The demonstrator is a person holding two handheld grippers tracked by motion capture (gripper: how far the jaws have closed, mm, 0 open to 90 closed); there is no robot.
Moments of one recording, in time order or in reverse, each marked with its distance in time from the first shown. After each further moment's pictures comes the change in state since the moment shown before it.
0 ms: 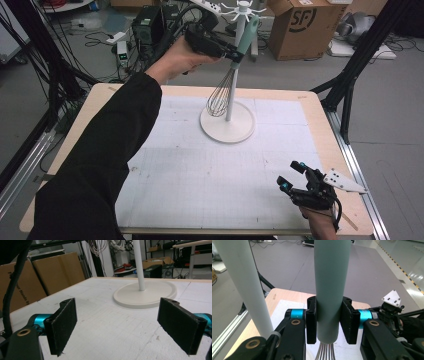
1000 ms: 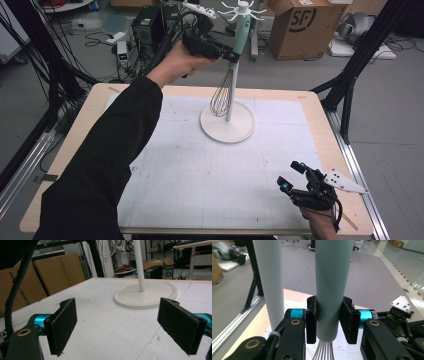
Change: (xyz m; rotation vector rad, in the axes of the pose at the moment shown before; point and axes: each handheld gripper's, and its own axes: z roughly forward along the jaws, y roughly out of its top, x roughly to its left) left arm 0.012 -0.017 0.000 -0.037 0.056 -0.040; right arm 0.002 0.001 -0.001 -0.007 0.007 -0.002
